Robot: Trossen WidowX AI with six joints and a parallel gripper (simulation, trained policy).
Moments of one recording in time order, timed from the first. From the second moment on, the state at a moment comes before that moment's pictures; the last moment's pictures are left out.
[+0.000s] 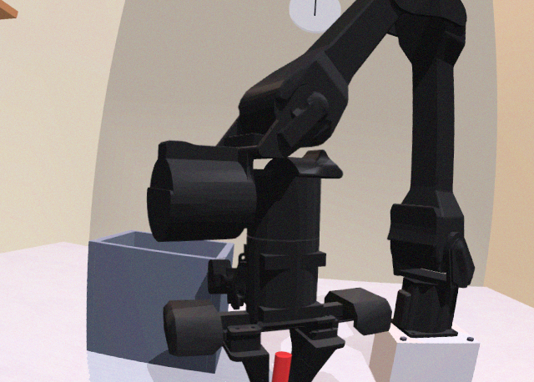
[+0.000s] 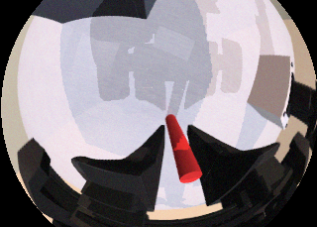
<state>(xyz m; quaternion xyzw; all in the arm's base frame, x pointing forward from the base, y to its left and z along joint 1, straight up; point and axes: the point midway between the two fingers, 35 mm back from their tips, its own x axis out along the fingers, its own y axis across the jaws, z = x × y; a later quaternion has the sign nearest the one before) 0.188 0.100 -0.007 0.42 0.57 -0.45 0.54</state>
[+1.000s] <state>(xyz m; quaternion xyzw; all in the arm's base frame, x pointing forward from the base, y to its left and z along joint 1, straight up) 0.236 0.105 0.059 0.50 0.53 -0.38 0.57</state>
